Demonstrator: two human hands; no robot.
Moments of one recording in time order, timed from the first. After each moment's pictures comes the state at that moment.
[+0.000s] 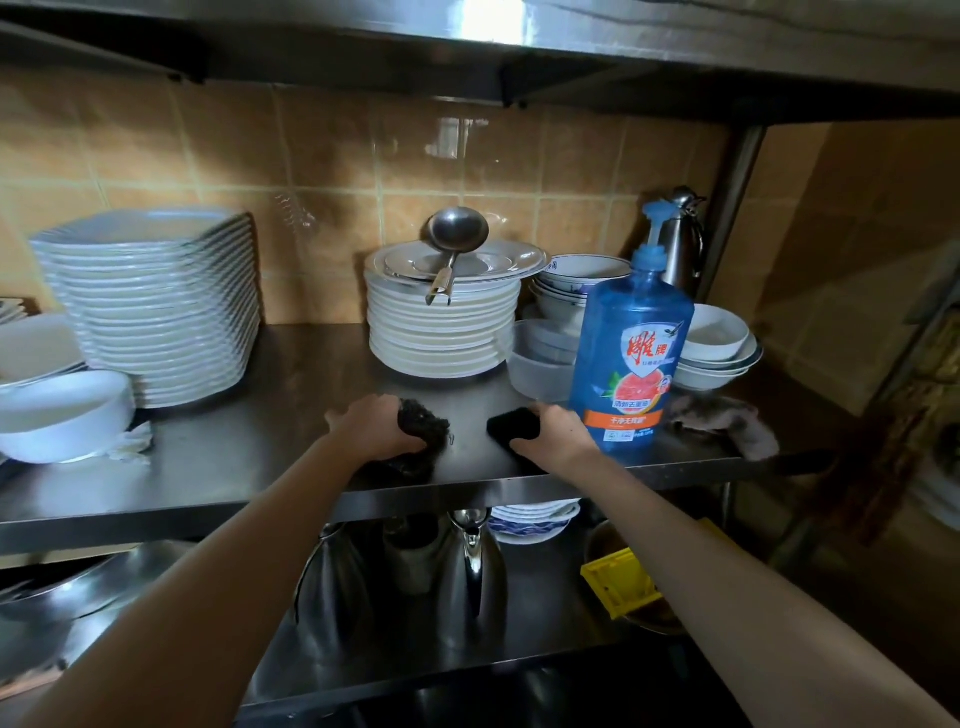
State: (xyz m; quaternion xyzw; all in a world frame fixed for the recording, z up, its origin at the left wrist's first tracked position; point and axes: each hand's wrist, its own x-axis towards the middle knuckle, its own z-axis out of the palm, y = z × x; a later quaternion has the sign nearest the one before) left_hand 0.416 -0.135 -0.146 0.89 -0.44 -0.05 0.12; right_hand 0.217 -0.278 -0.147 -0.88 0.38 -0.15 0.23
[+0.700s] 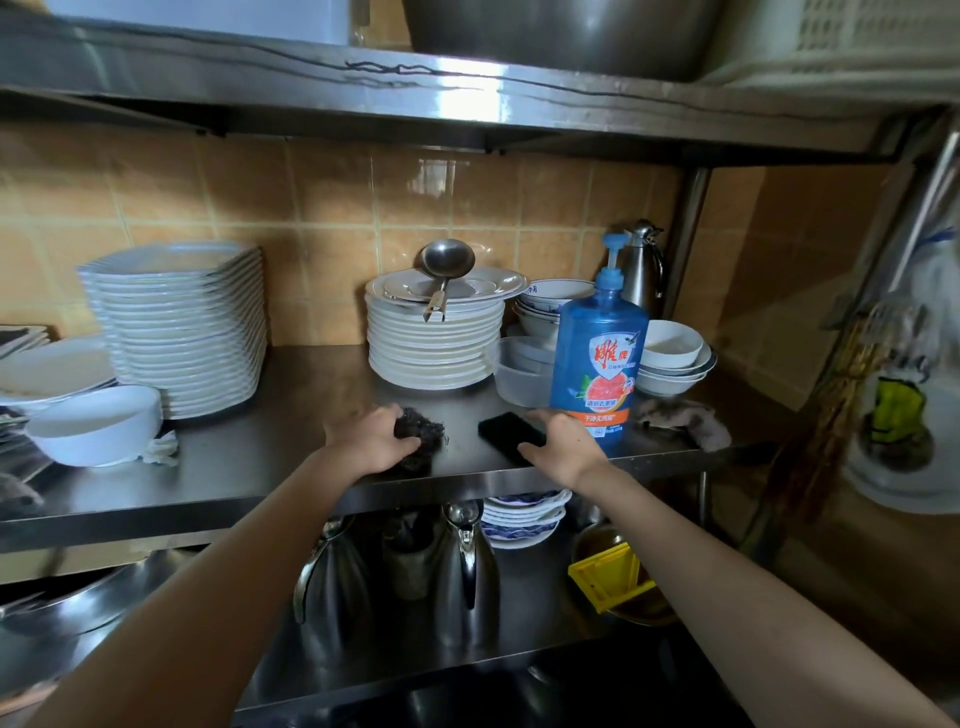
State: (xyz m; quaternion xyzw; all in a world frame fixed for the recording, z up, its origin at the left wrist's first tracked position) left_hand 0.362 -0.085 -0.113 0.90 -0.43 -0.02 0.10; right_hand 0.161 -0.232 -0.120 -0.90 0.34 -0.19 0.20
